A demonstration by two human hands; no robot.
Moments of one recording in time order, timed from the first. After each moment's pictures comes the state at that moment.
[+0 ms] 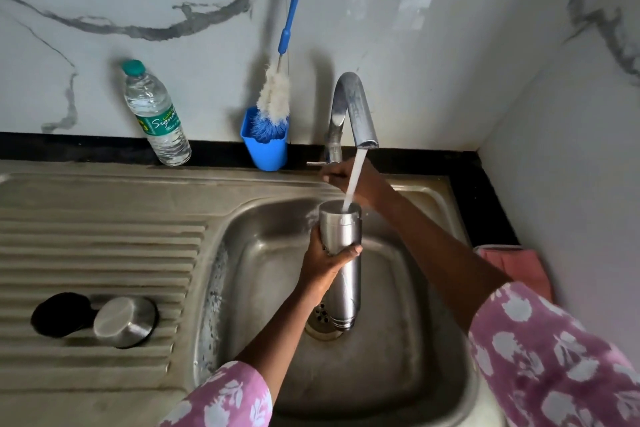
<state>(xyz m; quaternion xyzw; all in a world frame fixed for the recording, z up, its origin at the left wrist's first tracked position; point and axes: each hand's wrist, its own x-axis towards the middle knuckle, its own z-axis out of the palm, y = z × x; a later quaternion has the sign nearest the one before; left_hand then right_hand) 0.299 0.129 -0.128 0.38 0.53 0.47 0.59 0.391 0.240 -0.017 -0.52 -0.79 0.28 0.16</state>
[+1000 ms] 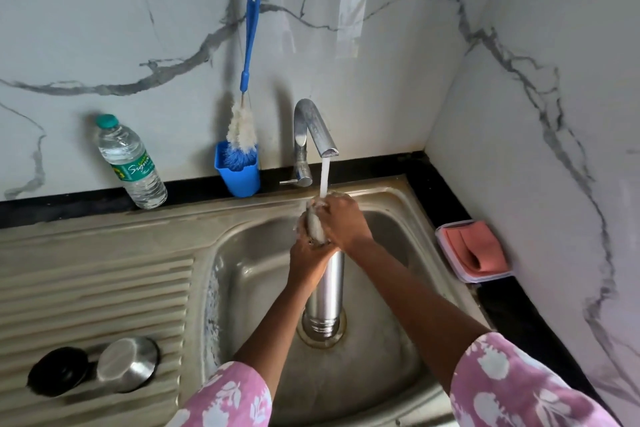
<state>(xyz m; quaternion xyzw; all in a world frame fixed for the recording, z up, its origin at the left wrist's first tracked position) 0.295 0.134 -0.085 0.48 0.54 0.45 0.52 0.378 0.152 -0.008 -0.66 -0.69 0.17 0.26</state>
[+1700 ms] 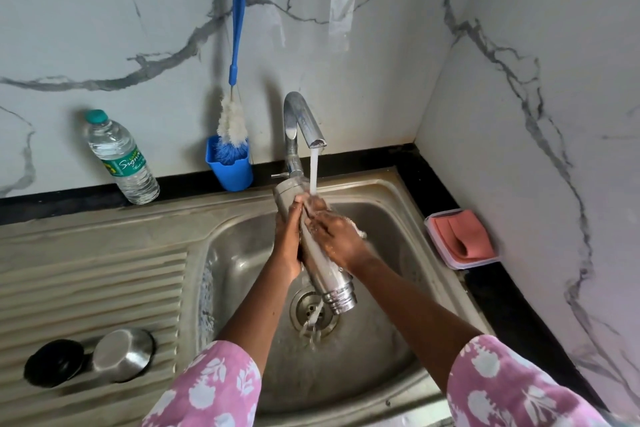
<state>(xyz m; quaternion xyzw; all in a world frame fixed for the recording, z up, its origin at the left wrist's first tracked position) 0.285 0.142 -0.065 0.28 0.43 0.50 0.70 0.395 0.112 -0.027 -0.56 -0.73 0.29 0.27</state>
